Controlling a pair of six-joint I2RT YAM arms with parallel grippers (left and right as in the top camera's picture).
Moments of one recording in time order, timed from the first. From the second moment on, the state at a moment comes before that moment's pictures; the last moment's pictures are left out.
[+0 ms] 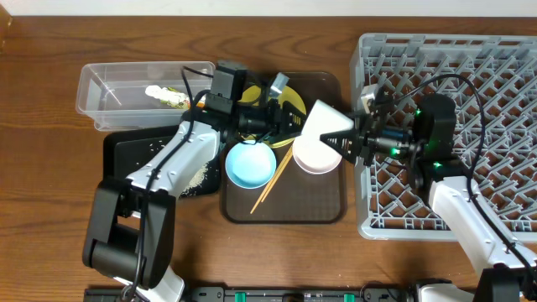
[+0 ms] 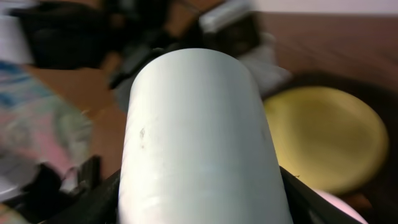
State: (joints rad) left arm -0.32 1.77 1.14 -0.21 1.08 -0.66; right arm 0.10 1.40 0.74 0.15 -1.06 0.15
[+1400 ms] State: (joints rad) left arm -0.23 1.33 1.14 -0.72 0.15 -0.35; right arm -0.18 1.56 1.32 -1.22 0.01 0.11
